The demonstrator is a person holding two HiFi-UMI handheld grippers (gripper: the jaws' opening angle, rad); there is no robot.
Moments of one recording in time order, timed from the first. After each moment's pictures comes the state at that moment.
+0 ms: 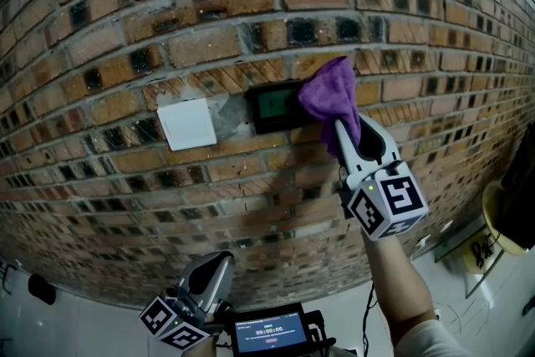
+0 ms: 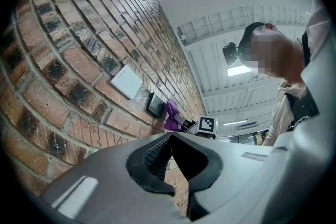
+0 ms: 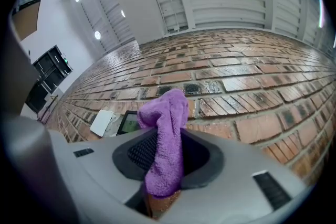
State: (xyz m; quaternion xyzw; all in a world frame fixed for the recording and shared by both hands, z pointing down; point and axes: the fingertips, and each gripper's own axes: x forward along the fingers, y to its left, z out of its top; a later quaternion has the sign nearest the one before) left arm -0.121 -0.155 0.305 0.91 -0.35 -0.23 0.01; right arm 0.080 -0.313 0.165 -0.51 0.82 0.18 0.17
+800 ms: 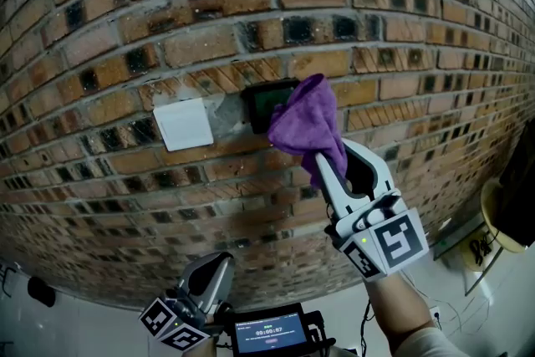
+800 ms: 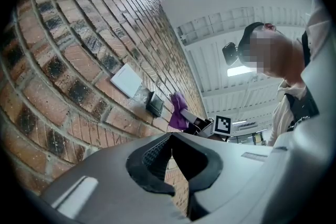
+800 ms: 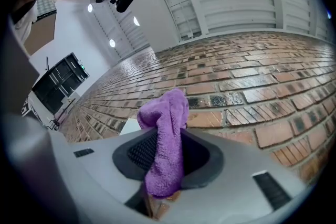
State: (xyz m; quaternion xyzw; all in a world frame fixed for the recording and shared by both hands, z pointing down) left arm -0.119 -0.155 0.307 0.91 -0.35 -0.23 0.01; right arm 0.040 -0.244 0.170 -0.44 0.85 0.23 0.17
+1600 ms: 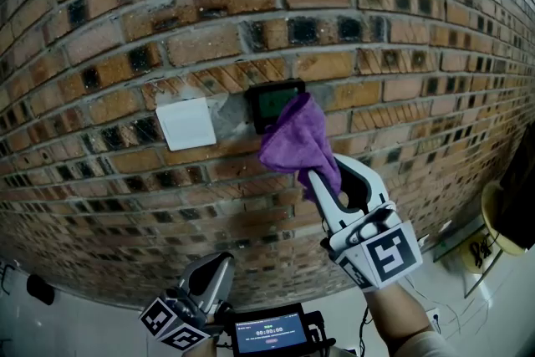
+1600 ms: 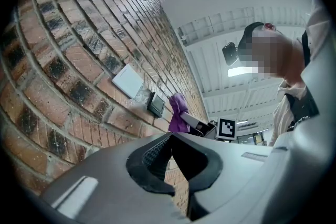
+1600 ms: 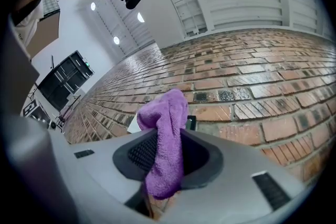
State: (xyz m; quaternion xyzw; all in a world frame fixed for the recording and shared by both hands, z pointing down) left arm -0.122 -0.158 0.308 0.91 -0.35 -0.23 0.02; right arm 0.023 -0.238 0.188 -0.43 0.86 0.24 0.14
